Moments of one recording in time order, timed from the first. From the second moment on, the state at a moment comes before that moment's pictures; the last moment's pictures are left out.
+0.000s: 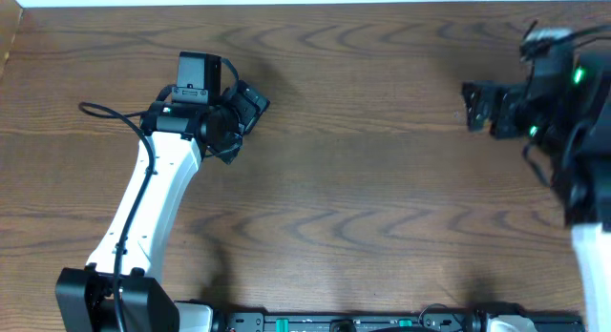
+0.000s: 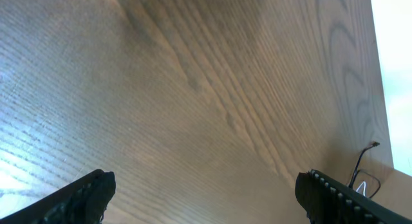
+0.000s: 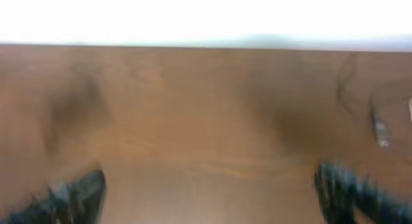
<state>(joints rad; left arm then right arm) -0.12 1.53 1.25 -0.79 0.25 -1.04 0.01 1.11 1.26 -0.70 -0.20 0.02</state>
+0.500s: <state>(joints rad) -0.12 1.53 1.25 -0.79 0.25 -1.04 0.01 0.28 0.26 -0.08 -0.10 0.01</state>
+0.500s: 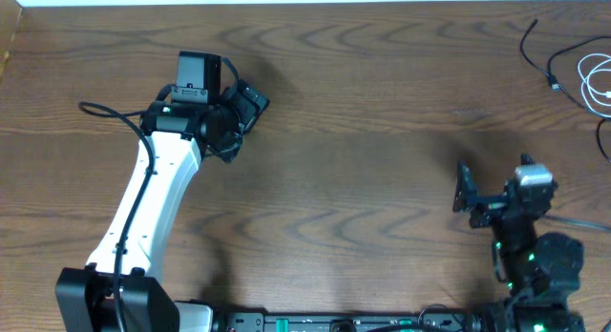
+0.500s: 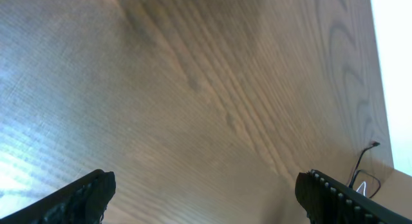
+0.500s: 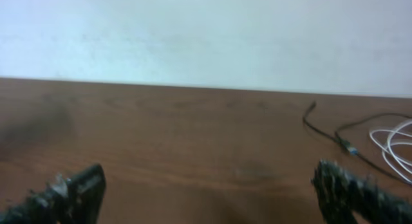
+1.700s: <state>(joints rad) -0.12 1.53 1.25 -0.80 0.22 -1.04 0.01 0.01 0.01 -0.07 -0.08 0.06</state>
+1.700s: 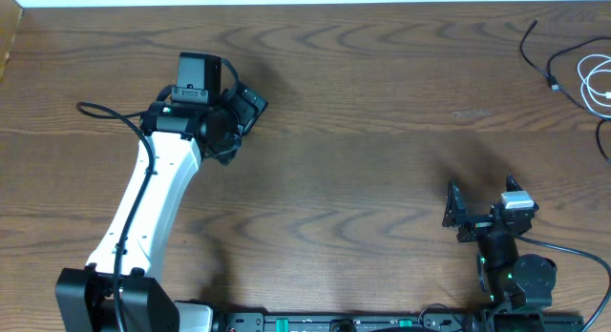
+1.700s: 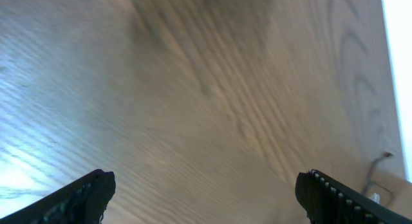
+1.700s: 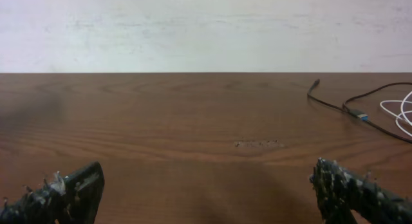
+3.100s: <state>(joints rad) -0.03 0.16 0.05 -0.03 0.11 0.09 0.01 0.01 0.01 -0.07 -0.08 0.06</state>
